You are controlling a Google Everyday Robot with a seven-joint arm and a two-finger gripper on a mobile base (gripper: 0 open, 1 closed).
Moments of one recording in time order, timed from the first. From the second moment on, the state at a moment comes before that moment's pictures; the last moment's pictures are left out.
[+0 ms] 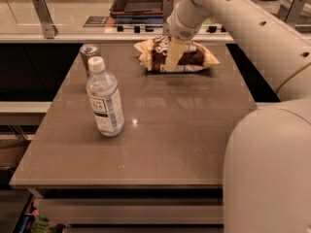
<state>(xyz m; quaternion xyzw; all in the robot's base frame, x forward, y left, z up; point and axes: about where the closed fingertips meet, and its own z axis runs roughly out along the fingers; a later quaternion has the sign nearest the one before) 0.776 -0.056 0.894 -0.67 0.67 -0.07 0.30</state>
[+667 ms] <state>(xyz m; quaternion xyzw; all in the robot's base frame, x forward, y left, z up) 0.795 -0.064 0.846 -0.67 0.69 -0.06 0.26</state>
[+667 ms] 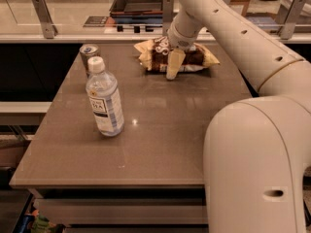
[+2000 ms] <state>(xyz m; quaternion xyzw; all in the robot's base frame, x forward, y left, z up) 0.797 -0.063 0.843 -0.68 0.69 -0.06 0.25</state>
